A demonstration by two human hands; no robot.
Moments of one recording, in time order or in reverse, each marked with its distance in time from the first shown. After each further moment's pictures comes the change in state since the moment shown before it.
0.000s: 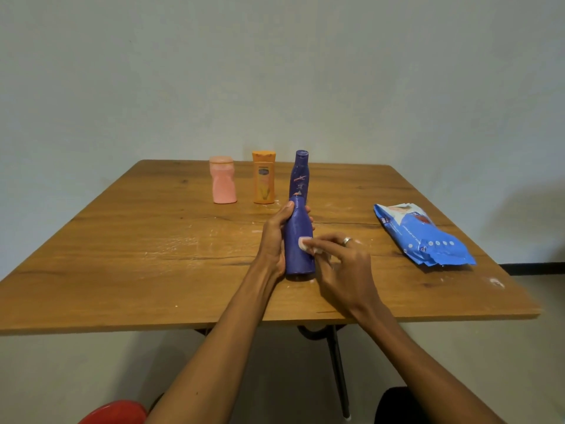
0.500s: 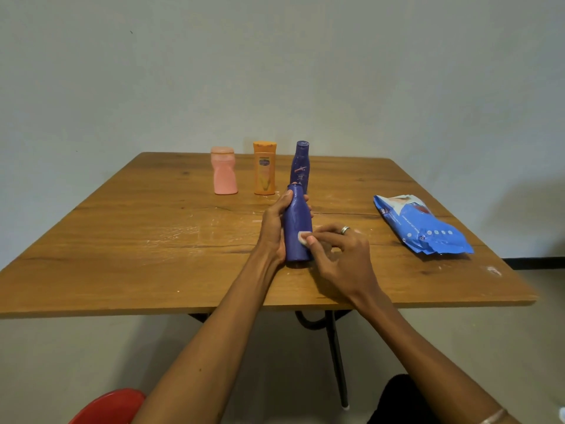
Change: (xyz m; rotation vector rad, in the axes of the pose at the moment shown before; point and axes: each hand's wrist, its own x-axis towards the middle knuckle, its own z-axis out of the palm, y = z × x) left_hand -0.007 0.002 0.005 0.004 0.055 0.040; right_hand -0.003 -0.003 -0.001 0.032 -0.004 0.024
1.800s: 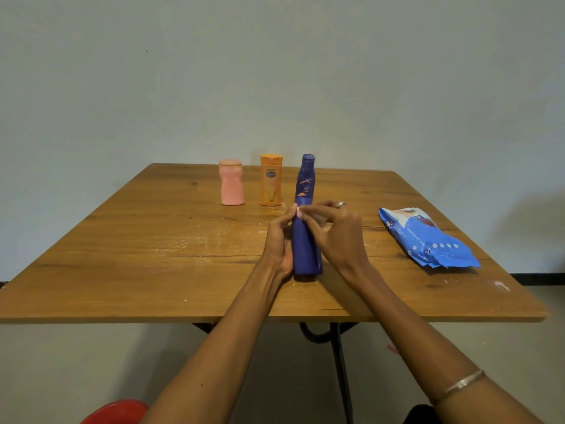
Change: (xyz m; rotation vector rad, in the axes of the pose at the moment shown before) left_hand -0.011 0.000 0.000 -0.132 -0.071 -0.017; right_hand 0.060 -0.014 0.013 -0.022 0.081 0.003
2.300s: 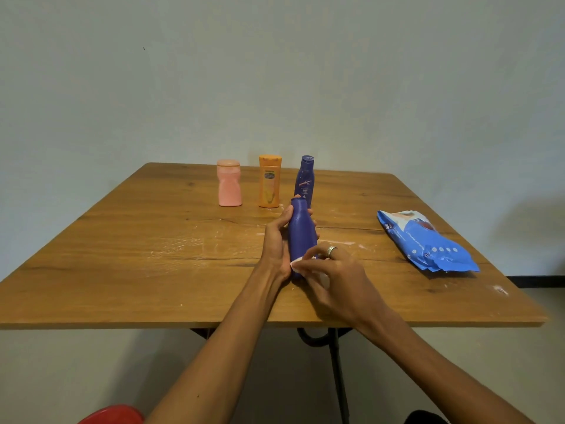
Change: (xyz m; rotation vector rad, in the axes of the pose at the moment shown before) left_hand 0.008 -0.001 -0.001 -0.029 0.021 -0.040; right_hand -0.060 -0.003 -0.023 -0.267 -0.367 -0.197
